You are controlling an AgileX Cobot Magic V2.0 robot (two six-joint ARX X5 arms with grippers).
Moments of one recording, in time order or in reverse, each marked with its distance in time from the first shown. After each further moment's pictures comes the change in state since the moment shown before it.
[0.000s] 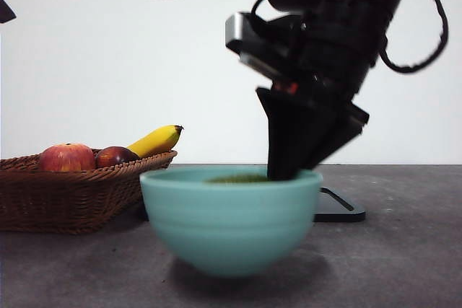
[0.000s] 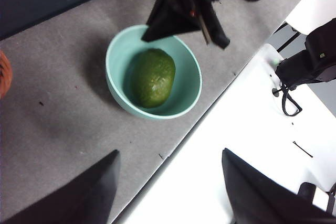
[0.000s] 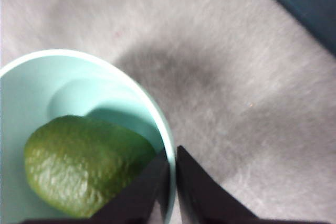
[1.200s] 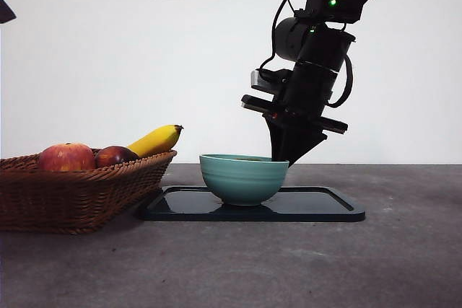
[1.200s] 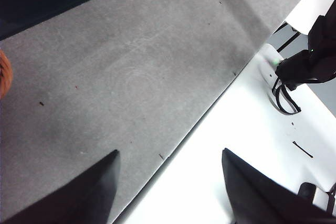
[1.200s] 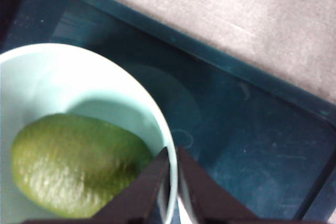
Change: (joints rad) left arm 0.000 0.000 0.000 0.000 0.000 0.000; right arm -0.293 0.512 0.635 -0.095 0.049 0.015
